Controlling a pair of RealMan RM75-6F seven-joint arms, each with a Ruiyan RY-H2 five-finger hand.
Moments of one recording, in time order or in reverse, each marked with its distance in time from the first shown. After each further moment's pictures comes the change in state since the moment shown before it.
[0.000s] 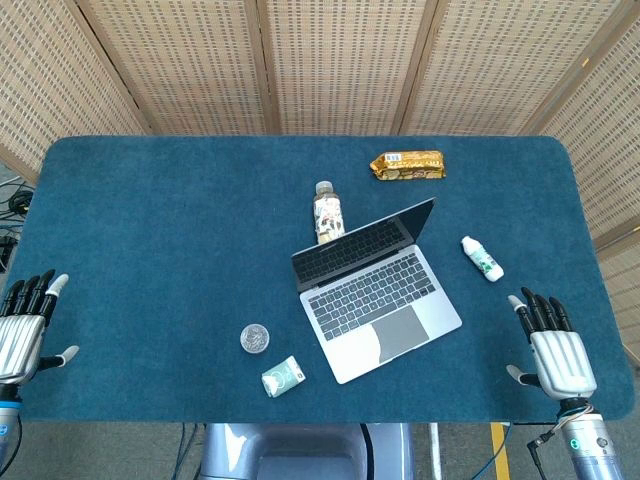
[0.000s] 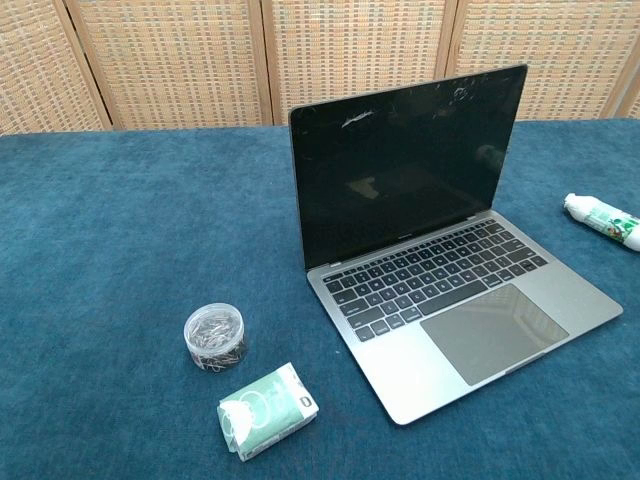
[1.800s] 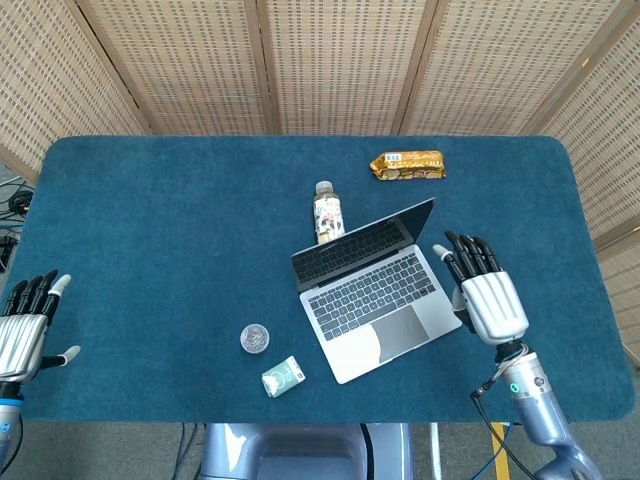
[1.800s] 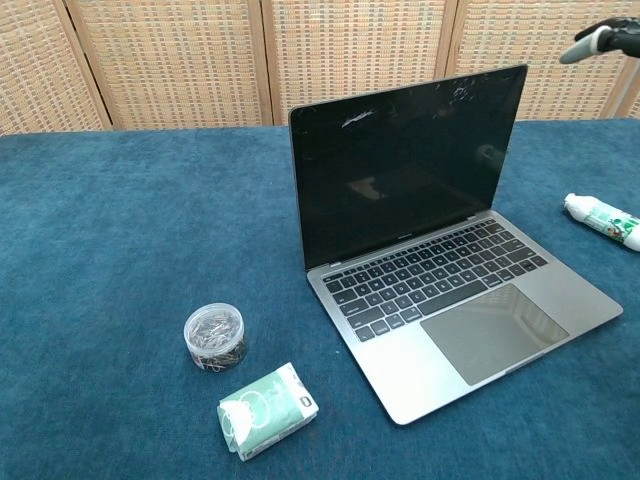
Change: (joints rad) left arm -0.009 -0.009 -0.002 0.015 -0.015 -0.026 -0.010; right arm 0.235 -0.091 0.175 -0.080 -0.032 -0.088 -0.077
